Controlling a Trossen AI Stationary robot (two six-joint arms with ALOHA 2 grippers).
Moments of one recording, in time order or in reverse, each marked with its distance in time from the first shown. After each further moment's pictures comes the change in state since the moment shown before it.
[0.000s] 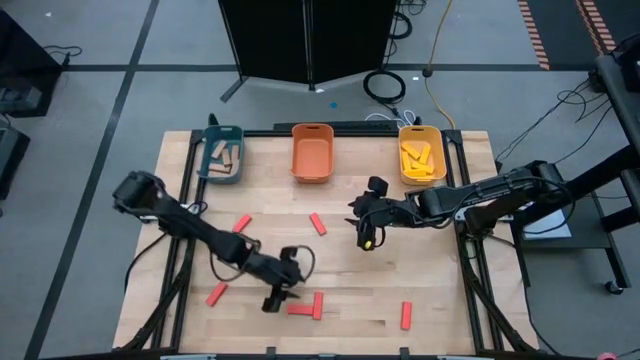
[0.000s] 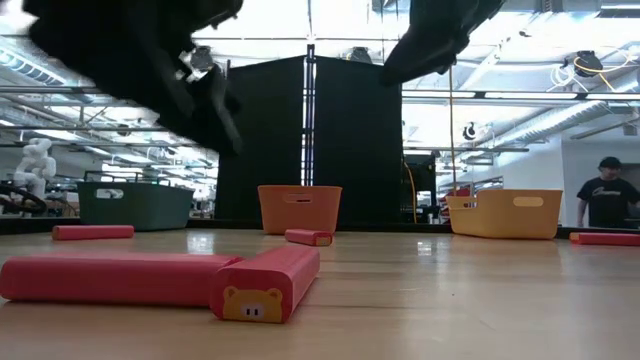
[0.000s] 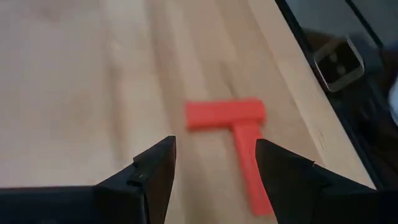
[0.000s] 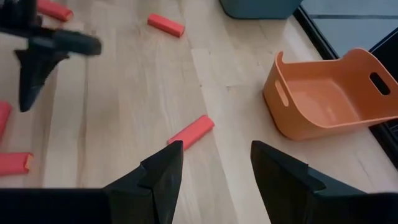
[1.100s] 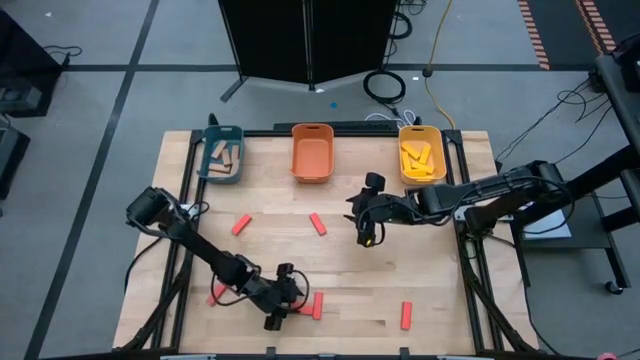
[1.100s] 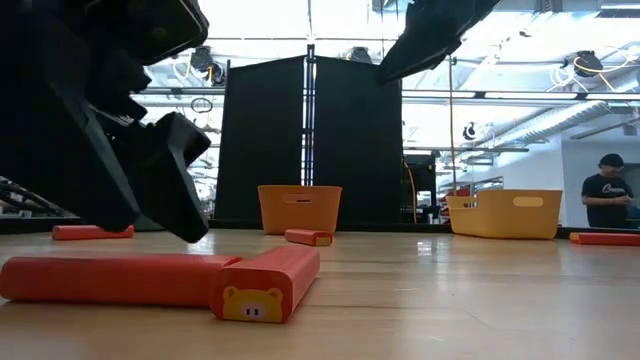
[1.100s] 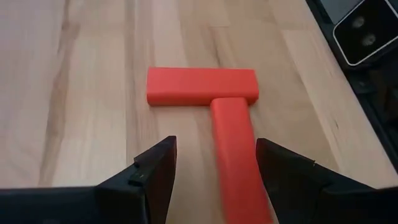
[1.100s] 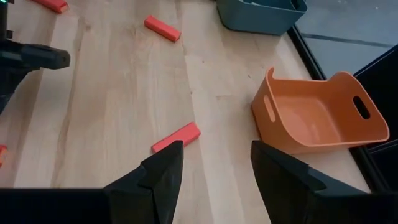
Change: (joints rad) left arm -0.153 0.183 0.000 0.153 -0.189 -0.148; right arm -0.026 0.000 0.000 0.033 0.004 -0.139
